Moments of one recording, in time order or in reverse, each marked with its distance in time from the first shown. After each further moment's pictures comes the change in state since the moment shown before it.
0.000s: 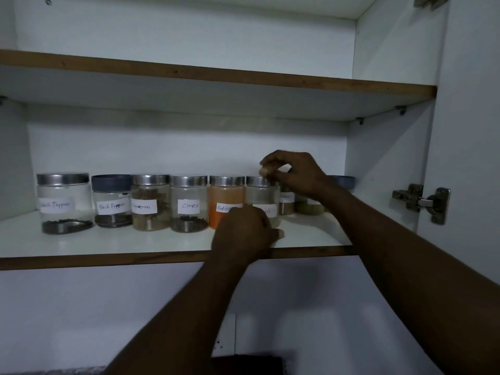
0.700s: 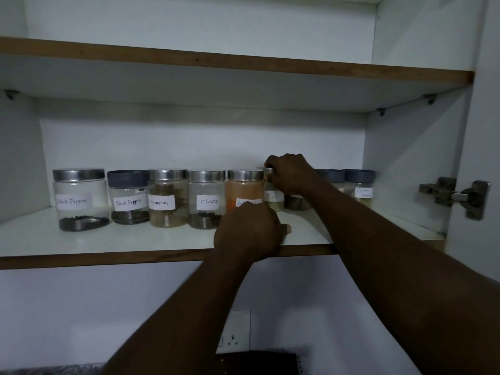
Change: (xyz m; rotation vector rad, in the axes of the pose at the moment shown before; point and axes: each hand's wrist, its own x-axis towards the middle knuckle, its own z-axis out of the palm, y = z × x) left_hand -0.006 -0.028 -0.017 0.267 0.059 0.227; right_hand 0.051 0.012 0.066 -0.630 -0.131 0.063
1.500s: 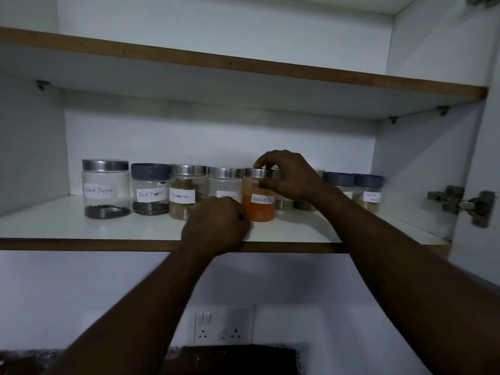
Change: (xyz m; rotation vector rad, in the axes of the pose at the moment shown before) left_hand -0.029 -0.071 -0.036 -0.133 -0.034 -0.180; right_hand -0.035 -0.055 -0.040 0.429 0.088 -0.176
